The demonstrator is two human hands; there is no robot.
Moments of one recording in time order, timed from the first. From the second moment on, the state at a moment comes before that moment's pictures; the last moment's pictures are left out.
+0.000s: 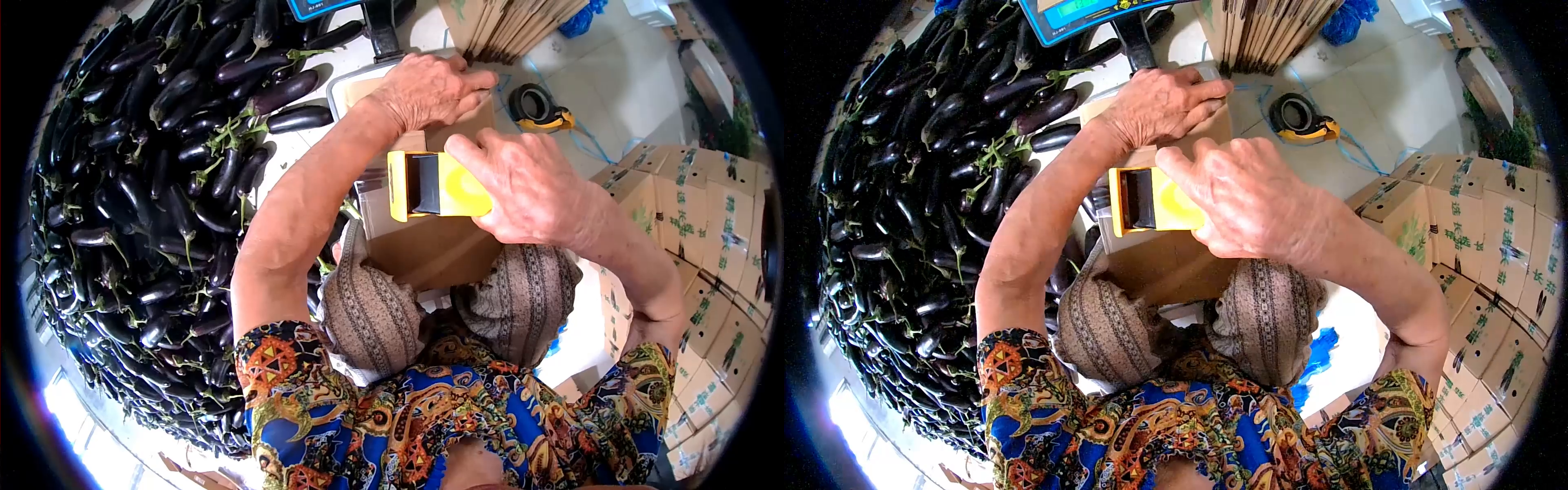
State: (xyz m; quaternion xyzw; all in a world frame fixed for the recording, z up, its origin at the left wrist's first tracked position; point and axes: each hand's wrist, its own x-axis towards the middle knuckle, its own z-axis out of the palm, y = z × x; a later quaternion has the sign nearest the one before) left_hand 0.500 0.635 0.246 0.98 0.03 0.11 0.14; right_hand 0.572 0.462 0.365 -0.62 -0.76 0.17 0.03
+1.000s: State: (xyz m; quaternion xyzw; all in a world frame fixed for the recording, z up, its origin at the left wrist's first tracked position) left_hand 0.495 0.636 0.246 0.97 0.01 0.12 0.20; right_hand 0.681 0.365 0.288 -0.70 -0.67 0.25 0.09
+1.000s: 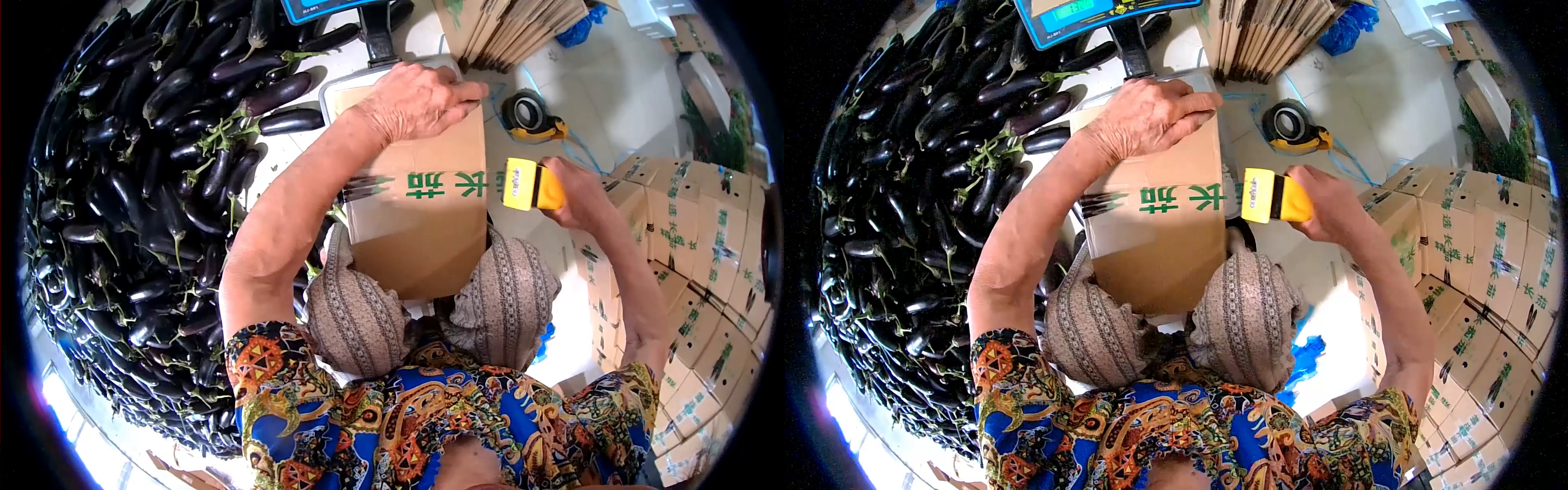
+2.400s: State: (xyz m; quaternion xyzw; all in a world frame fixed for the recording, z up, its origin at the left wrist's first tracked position) left_hand 0.334 0.635 0.179 0.76 0.35 0.13 0.53; right_hand 0.512 0.551 0.331 -0.69 -0.70 0.19 -0.01
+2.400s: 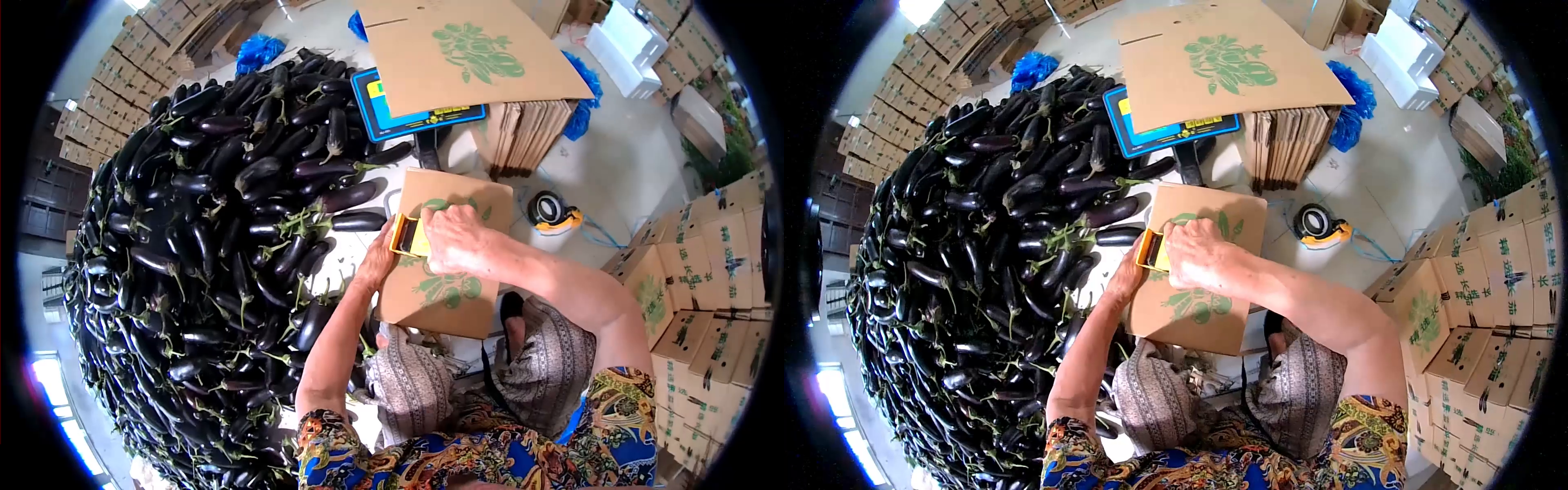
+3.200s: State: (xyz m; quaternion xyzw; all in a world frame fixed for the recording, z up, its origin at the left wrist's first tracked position) left_hand 0.348 0.638 0.202 0.73 0.46 0.10 0.50; right_hand 0.633 0.358 0.322 -0.77 -0.59 0.23 -0.02
